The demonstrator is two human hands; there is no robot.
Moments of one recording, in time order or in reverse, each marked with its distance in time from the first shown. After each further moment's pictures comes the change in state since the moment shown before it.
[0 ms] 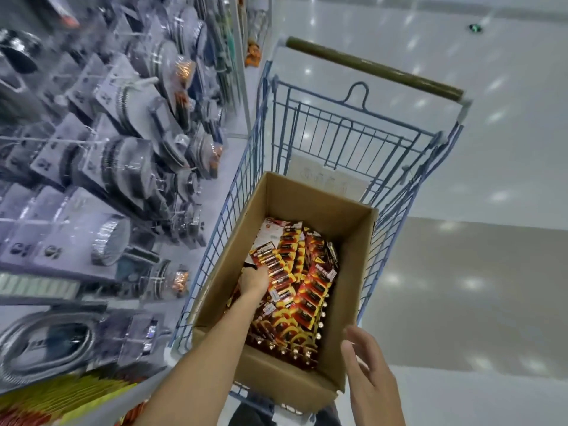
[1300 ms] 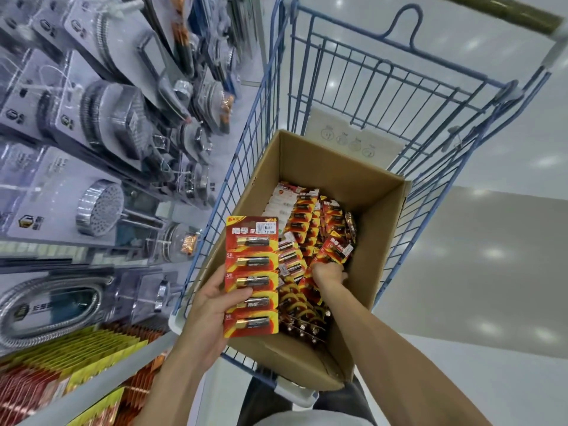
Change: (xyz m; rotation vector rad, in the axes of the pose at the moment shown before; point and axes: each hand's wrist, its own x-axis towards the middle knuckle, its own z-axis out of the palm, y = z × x) left_hand -0.114 -0.044 -0.100 -0.612 -0.372 0.138; right_hand 0.217 0.043 0.120 -0.119 -0.013 0.621
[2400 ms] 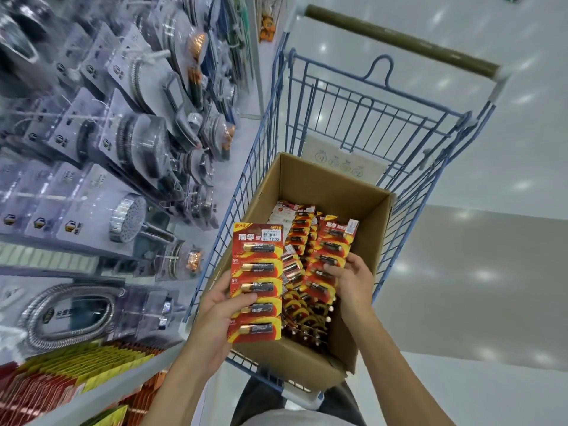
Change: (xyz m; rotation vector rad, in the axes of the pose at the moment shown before) left_hand -0.029 0.004 -0.013 0.013 -0.067 0.082; right_hand -0.108 0.013 -0.063 0.514 -0.097 -0.438
